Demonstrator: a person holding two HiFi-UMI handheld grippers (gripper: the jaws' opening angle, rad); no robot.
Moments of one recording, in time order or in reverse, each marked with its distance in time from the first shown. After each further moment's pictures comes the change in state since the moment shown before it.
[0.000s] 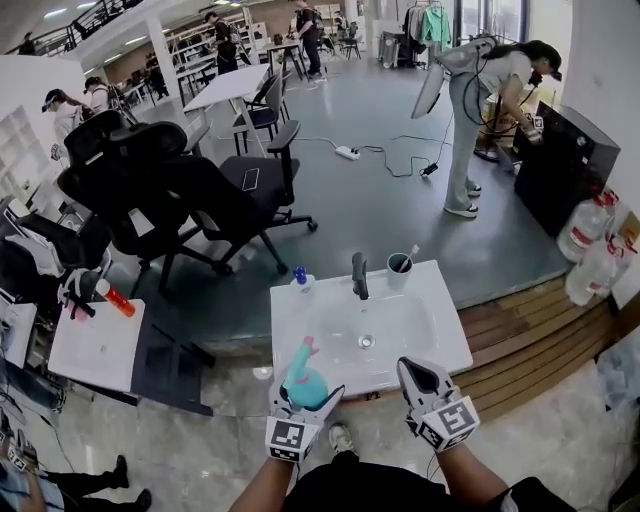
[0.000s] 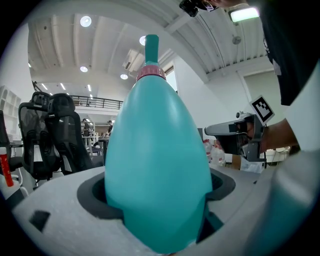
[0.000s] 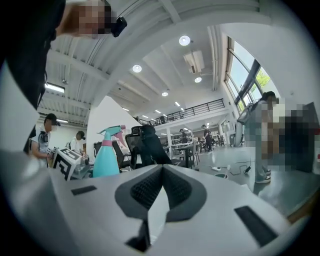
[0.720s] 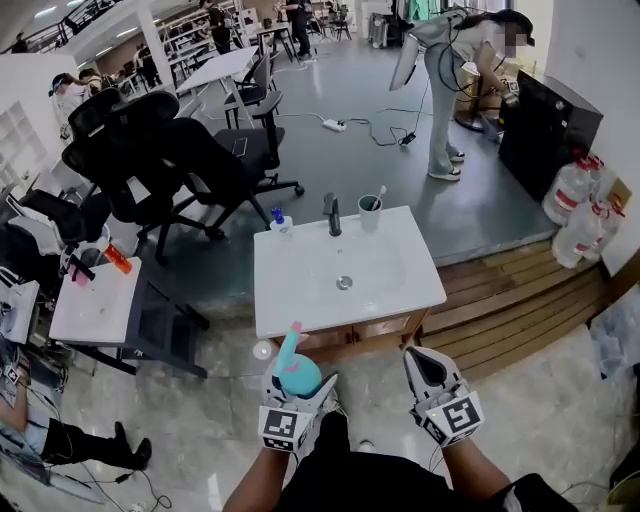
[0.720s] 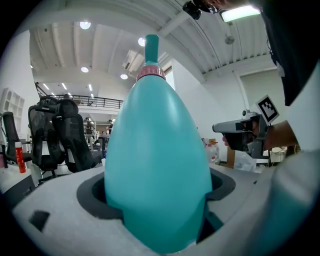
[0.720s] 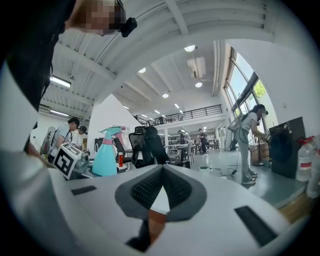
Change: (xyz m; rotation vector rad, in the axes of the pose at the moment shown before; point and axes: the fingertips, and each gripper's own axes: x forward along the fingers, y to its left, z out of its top) left arm -0.111 -0.136 -0.023 -0.009 0.013 0.011; right arm -0.192 0.048 -0.018 -0.049 0.008 -0.048
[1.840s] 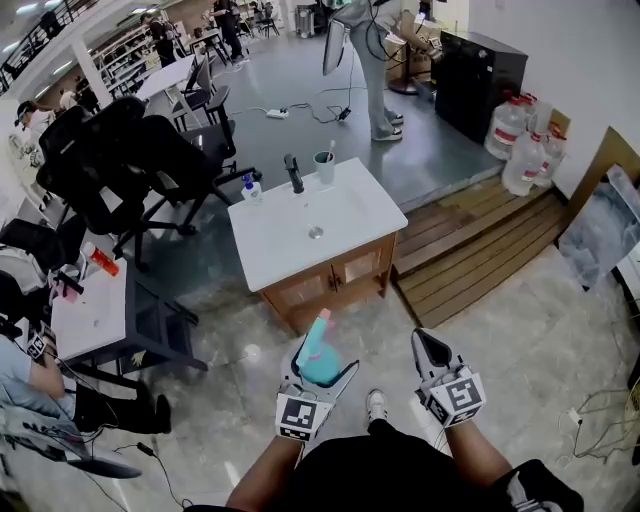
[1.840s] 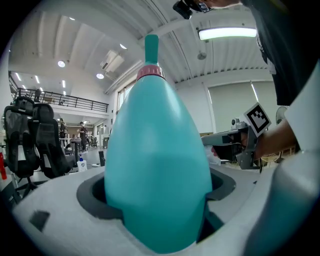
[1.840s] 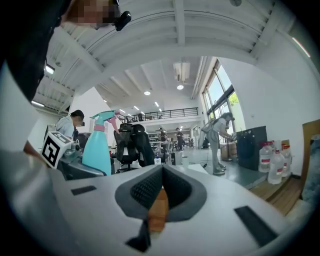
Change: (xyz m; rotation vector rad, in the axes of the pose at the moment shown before) left arm -0.157 -0.118 0.006 0.069 -0.054 -0.333; right arm -0.171 0.129 -0.020 0.012 0.037 -0.313
